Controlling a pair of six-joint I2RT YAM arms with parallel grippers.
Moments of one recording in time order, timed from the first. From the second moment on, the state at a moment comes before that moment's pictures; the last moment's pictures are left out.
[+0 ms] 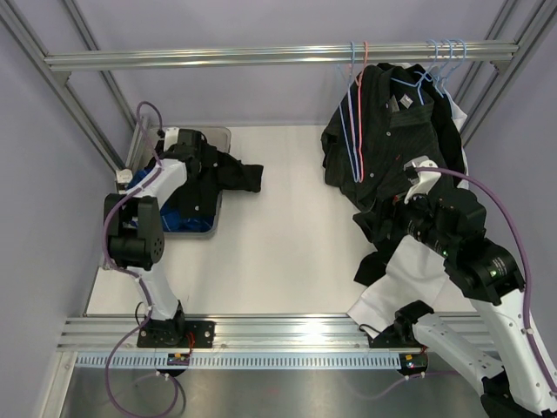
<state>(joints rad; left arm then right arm) -0.11 1.81 1.38 -0.49 -0.77 -0.31 0.44 0.73 1.19 -0.81 -0.15 0.20</state>
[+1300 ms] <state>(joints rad) -0.12 1.58 1.02 -0.60 -0.38 -0.49 0.44 0.76 1.19 -0.81 -0.15 0.23</state>
